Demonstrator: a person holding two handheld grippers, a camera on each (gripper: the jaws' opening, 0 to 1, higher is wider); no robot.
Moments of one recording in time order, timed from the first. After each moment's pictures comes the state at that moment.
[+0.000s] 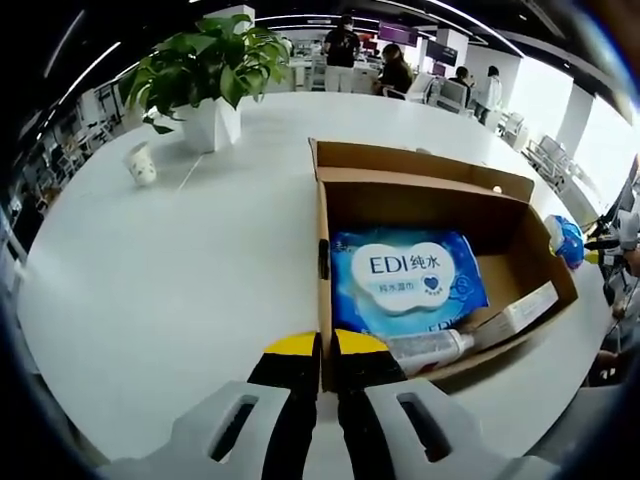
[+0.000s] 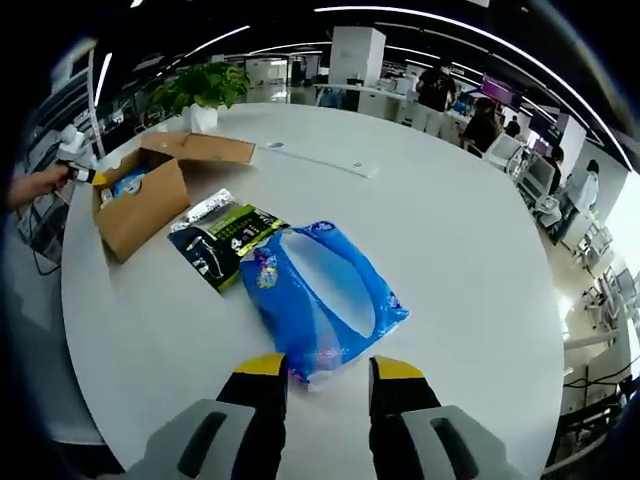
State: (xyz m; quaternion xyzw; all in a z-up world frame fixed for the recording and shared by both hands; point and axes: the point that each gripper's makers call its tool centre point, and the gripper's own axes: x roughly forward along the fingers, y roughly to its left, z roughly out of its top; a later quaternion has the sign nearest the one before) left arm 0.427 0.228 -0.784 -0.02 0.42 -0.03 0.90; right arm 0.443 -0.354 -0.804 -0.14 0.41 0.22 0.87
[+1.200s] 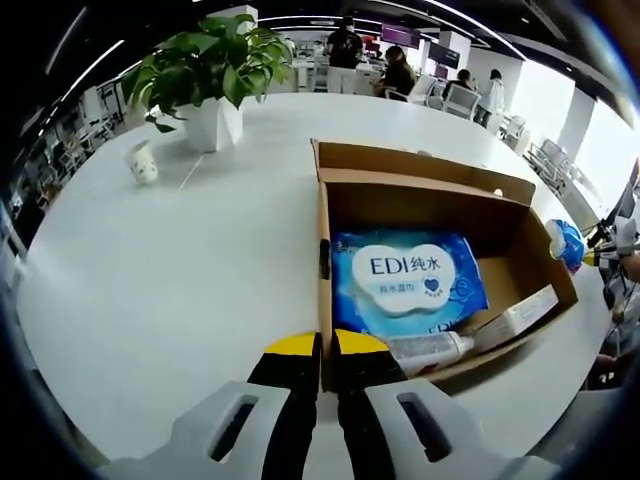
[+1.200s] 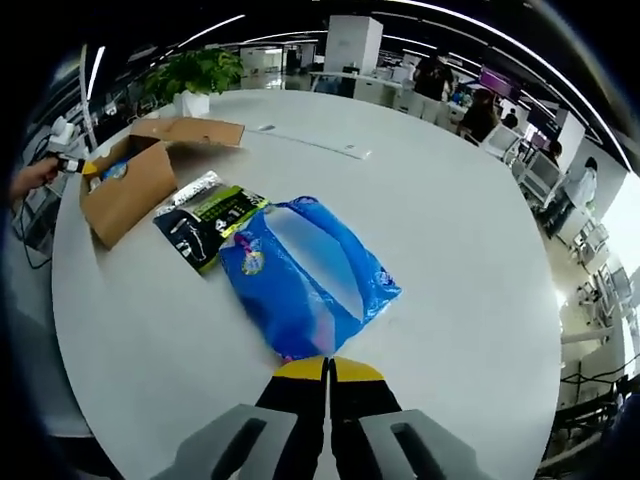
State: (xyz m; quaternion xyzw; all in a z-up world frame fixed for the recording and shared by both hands) left arm 0.426 0.227 -0.784 -0.03 0.42 -0.03 0.91; right arm 0.448 -0.372 -0.816 -0.16 0.43 0.21 0.86
